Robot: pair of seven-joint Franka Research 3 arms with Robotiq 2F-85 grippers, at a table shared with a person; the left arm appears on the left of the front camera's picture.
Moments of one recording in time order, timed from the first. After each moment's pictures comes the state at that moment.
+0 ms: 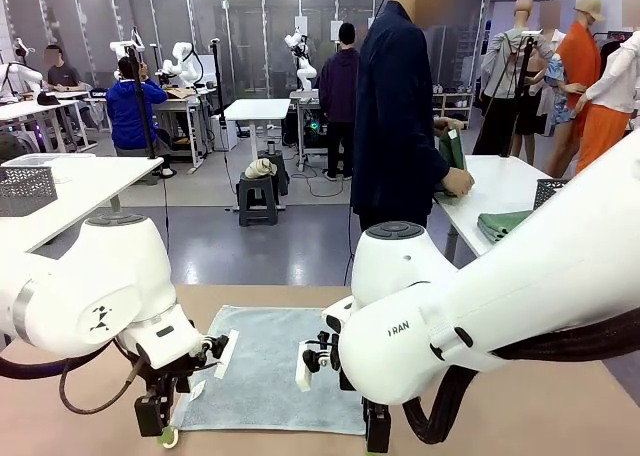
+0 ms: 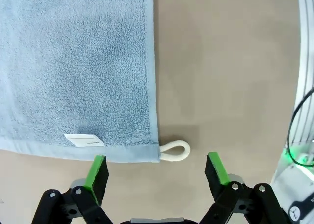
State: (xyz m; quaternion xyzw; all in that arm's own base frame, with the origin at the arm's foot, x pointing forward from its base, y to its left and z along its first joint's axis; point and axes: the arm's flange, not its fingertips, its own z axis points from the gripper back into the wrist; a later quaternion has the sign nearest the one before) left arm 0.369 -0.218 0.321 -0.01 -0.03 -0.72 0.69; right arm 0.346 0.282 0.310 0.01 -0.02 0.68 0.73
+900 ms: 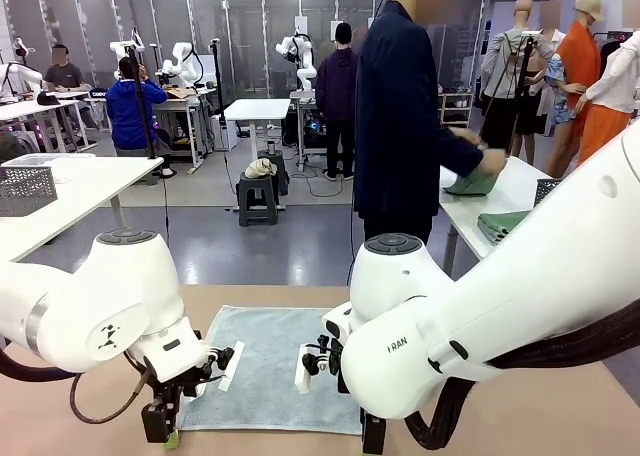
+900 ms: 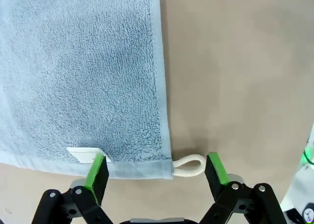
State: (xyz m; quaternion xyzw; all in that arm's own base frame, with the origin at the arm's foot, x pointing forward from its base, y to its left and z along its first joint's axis) left arm 0.375 -0.223 0.299 0.01 -0.03 -0.74 0.68; right arm 0.353 0.284 0.293 0.00 -0.03 0.67 0.74
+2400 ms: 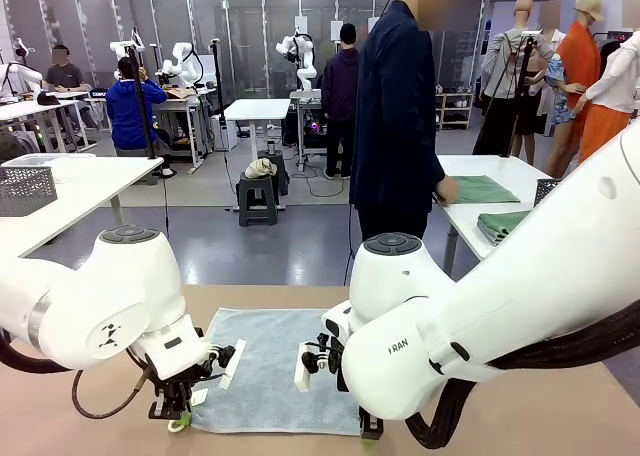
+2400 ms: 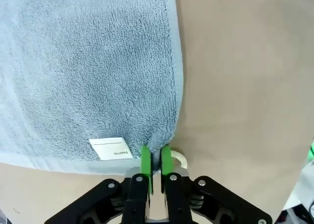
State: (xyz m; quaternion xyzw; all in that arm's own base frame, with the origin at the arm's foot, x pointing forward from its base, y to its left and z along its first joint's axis) left arm 0.379 -0.225 0.302 0.02 -0.04 -0.75 0.67; right arm 0.355 0.284 0.295 -0.01 -0.04 0.67 0.74
